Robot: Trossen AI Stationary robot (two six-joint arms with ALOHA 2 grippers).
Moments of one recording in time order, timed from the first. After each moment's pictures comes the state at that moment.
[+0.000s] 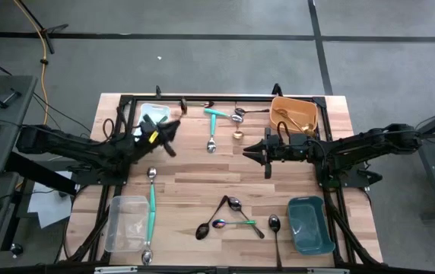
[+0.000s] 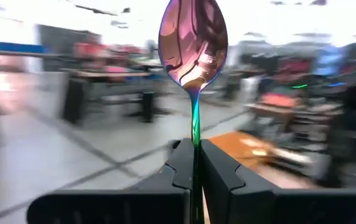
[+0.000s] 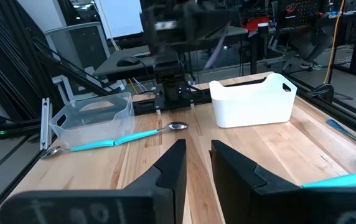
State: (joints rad) left arm -0.01 0.91 0.28 0.79 -0.69 0.00; right arm -0.02 1.17 0.41 0.68 0.02 0.15
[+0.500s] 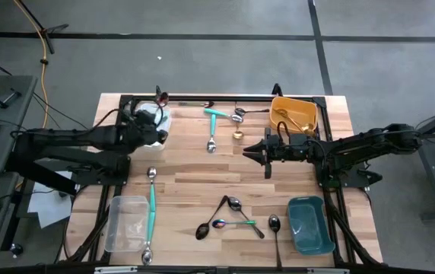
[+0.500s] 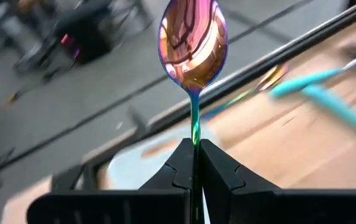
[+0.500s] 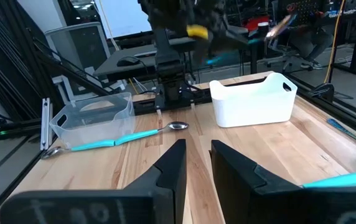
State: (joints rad) left arm 0.13 0.87 0.63 -0.65 -0.97 -0.49; right arm -0.02 1.17 0.41 0.68 0.02 0.15
